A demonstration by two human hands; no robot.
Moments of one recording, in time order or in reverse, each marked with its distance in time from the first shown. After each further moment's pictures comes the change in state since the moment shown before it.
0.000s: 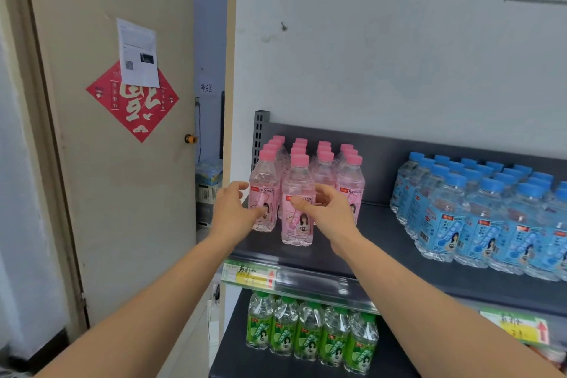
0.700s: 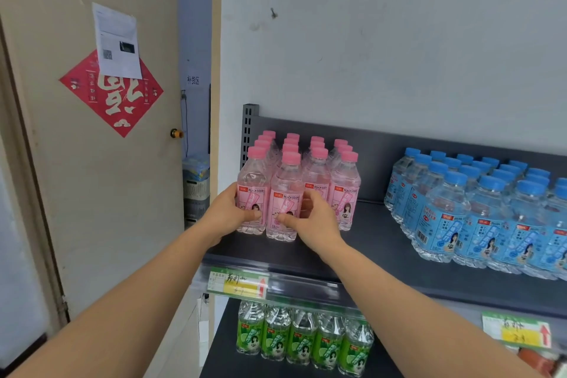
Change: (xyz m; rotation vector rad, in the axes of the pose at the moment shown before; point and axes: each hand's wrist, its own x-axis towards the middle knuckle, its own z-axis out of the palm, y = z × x) left_hand 0.040 -0.018 0.009 -0.192 -0.336 -0.042; right_hand 0.013 0.027 0.013 -0.293 0.014 0.008
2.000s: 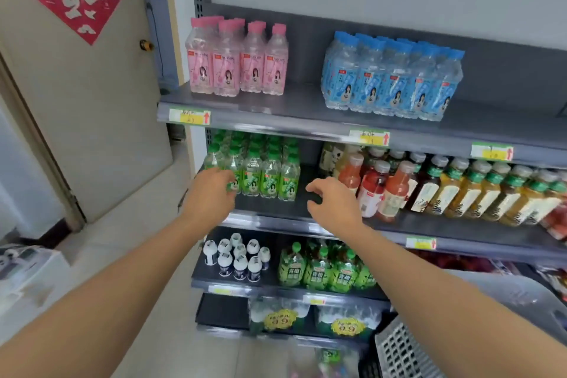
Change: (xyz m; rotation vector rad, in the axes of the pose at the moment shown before) left_hand -0.282 -0.041 0.136 0.824 0.101 0.115; right_hand -0.289 0.106 -0.150 -0.665 -0.128 -0.014
